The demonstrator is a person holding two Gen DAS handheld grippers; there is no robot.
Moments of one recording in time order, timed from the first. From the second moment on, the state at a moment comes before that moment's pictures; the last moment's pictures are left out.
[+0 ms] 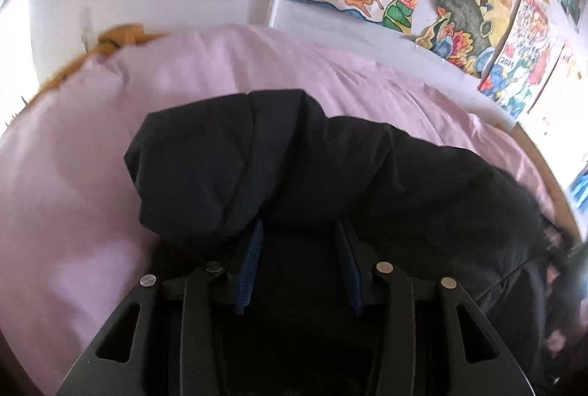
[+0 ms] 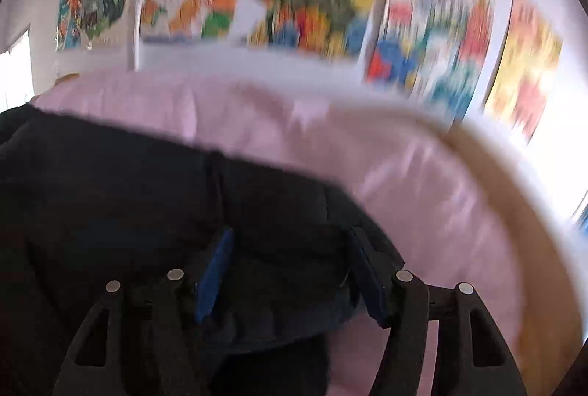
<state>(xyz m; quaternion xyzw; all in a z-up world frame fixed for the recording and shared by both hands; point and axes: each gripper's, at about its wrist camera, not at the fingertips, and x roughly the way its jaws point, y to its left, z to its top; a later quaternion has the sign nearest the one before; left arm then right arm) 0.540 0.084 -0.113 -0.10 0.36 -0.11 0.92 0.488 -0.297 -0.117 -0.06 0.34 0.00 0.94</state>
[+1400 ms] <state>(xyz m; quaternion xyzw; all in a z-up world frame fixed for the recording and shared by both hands) 0.501 0.063 -0.095 -0.06 0.27 -0.08 0.96 0.463 -0.280 -0.100 -0.04 0.25 0.03 0.97</state>
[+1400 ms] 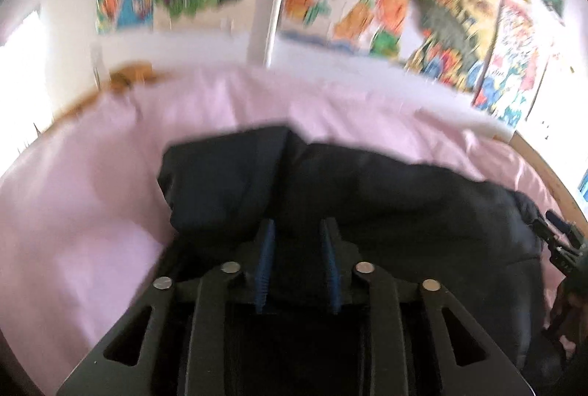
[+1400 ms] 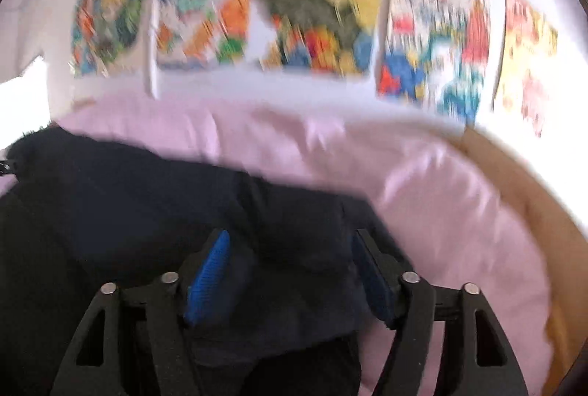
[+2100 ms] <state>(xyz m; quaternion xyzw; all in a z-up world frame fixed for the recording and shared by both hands) 0.545 -0.018 -0.169 0.03 0.33 -0.17 0.93 0.495 -0.195 -0.171 -0.09 0.33 0.12 0.93</state>
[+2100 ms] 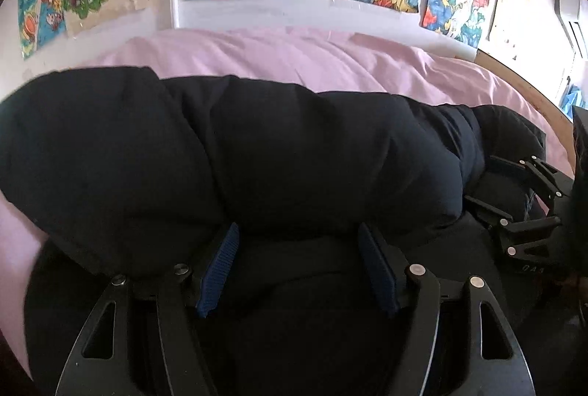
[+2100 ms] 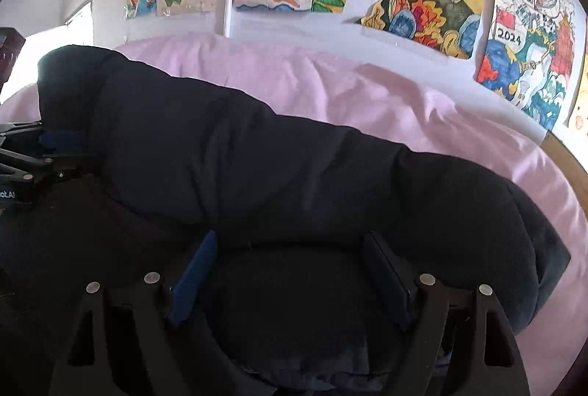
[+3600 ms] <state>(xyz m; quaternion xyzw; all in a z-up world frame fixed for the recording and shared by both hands) 0.280 0.028 -0.025 0.14 0.32 -0.24 0.91 0.233 -0.200 0.002 -0.22 0.37 0.26 0.87</state>
